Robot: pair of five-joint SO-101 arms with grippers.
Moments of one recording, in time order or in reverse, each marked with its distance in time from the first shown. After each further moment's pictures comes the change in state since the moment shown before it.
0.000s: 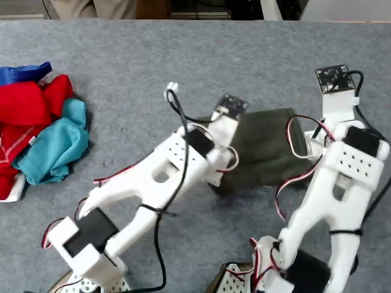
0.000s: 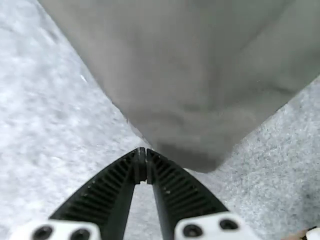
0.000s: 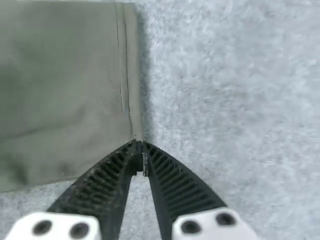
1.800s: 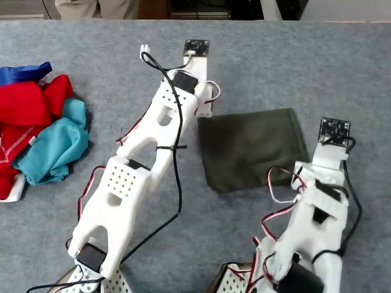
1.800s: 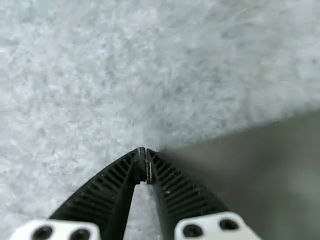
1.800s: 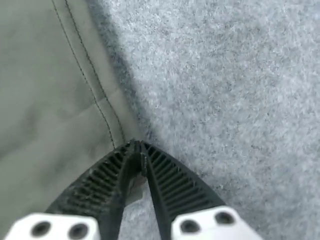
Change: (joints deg) left arm -16.4 53.6 -70.2 13.1 8.6; right arm 5.2 -4.7 43.0 -44.9 -15.4
